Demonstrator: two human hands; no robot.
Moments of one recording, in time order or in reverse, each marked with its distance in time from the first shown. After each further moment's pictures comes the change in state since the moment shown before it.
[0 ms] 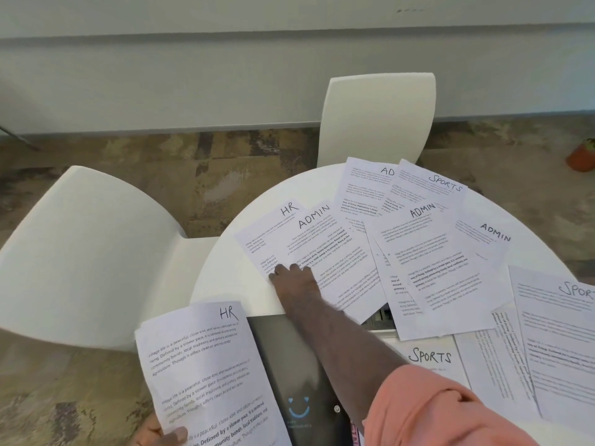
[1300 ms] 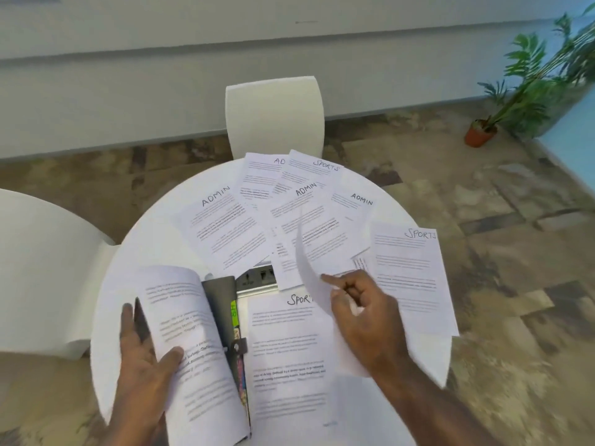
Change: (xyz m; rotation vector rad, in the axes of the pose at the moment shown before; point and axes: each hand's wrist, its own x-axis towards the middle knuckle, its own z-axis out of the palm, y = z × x) left_hand -0.116 -0.045 0.212 0.235 0.044 0.655; right_hand -0.400 0.157 -0.082 1.039 0.720 0.501
